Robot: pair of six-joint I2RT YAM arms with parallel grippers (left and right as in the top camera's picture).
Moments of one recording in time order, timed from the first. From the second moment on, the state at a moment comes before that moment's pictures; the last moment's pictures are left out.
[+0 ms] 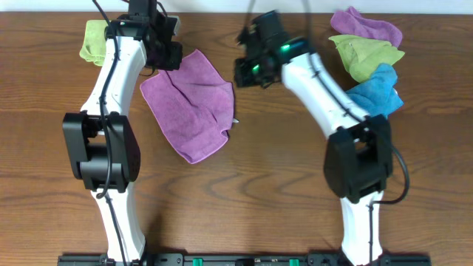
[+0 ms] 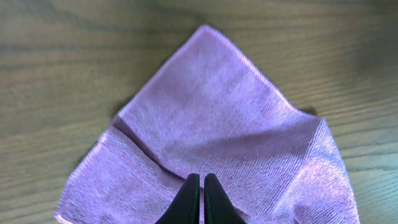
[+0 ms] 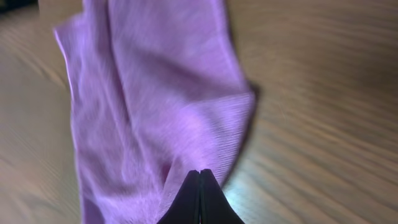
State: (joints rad) left arm -0.07 2.19 1.95 -0.92 0.25 0.09; right arm 0.46 2.20 1.92 -0.80 -0.33 0.21
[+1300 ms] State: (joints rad) left arm -0.09 2.43 1.89 -0.50 0.39 0.00; right arm 0.66 2.23 1.85 -0.86 -0.12 0.08
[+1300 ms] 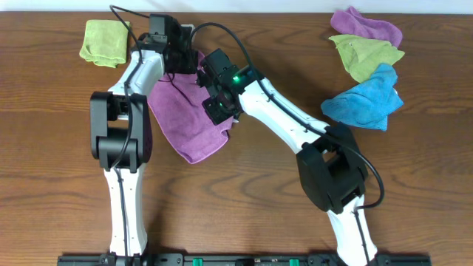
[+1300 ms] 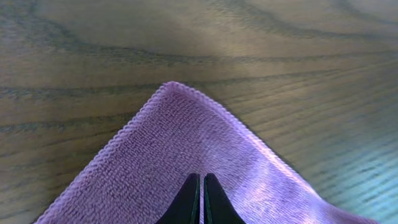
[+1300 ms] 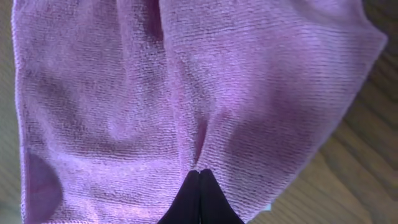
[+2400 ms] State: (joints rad) left arm -0.09 2.45 1.89 -0.41 0.41 -0.02; right arm 0.64 2.19 1.59 -0.87 -0.09 0.14
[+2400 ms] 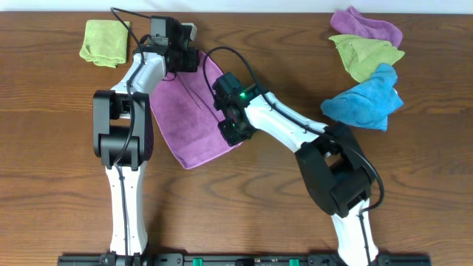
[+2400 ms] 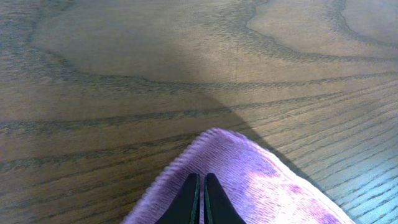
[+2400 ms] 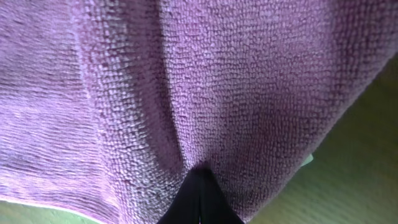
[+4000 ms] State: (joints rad) left arm -0.02 1.94 1.78 -1.04 0.31 -0.01; right arm 0.39 2.01 1.60 -0.33 -0.31 0.16
